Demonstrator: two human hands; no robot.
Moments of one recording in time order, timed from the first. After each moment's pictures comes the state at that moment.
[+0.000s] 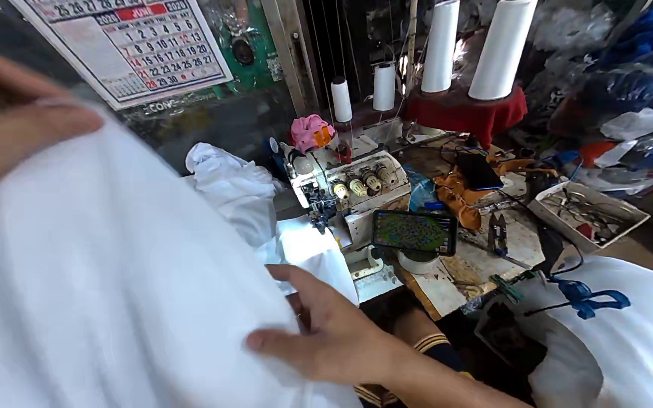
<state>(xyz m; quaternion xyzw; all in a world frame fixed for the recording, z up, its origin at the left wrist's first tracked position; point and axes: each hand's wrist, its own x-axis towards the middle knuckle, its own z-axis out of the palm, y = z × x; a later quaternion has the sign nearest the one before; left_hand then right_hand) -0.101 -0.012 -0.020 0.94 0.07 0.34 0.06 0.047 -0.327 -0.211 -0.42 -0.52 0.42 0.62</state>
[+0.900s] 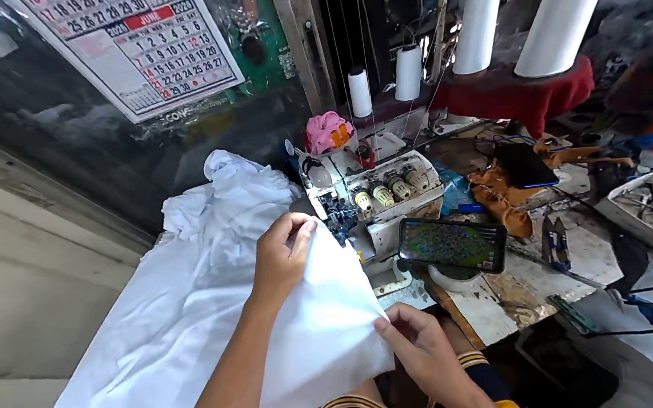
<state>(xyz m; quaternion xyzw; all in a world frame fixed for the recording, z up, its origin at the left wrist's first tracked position) 0.024 -0.105 -0.234 0.89 0.14 0.39 0.20 0.095 -0.344 -0.343 -0.54 -0.36 0.26 0.72</state>
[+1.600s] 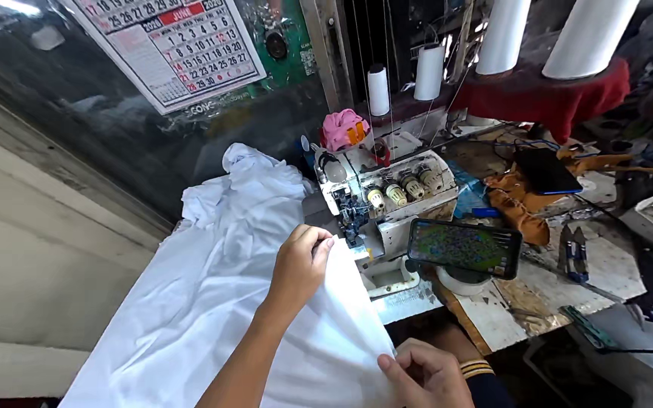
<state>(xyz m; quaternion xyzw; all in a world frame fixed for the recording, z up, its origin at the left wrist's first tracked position) 0.013 -0.123 -0.246 0.92 0.21 0.32 0.13 0.062 -0.380 -0.348 -0.60 -0.36 0.23 0.68</state>
